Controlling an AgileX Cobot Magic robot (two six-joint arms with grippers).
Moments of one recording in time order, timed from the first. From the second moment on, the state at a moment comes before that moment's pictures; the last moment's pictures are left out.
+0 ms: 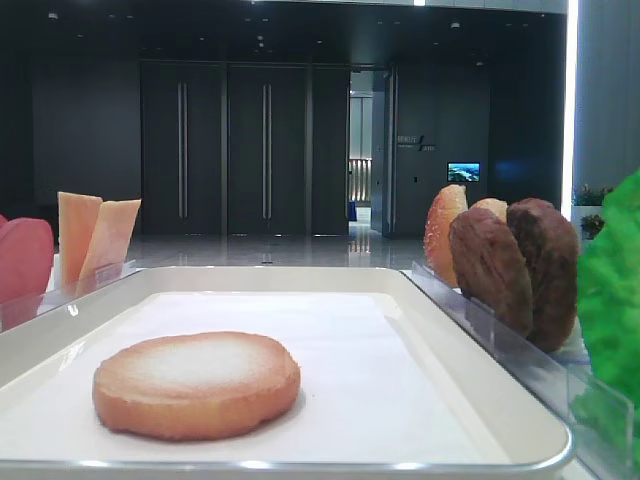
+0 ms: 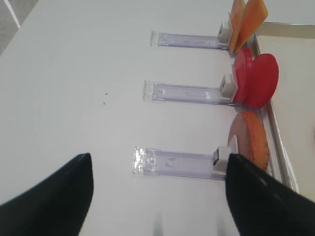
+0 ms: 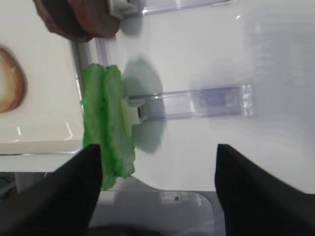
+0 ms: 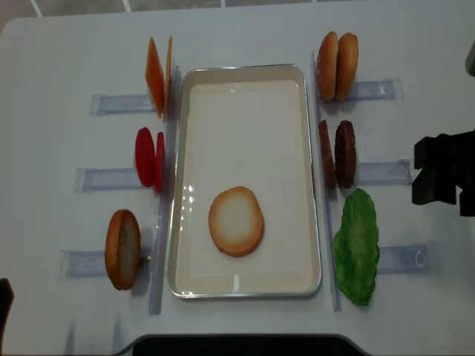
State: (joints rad) left arm 0.02 -0.02 -0.48 0.10 1.11 -0.10; right arm 0.30 1.08 -0.90 0.19 1.22 0.33
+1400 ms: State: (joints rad) left arm 0.02 -0.02 -0.48 0.10 1.11 -0.10; right arm 0.69 1.31 -0.89 0.04 1.06 0.63
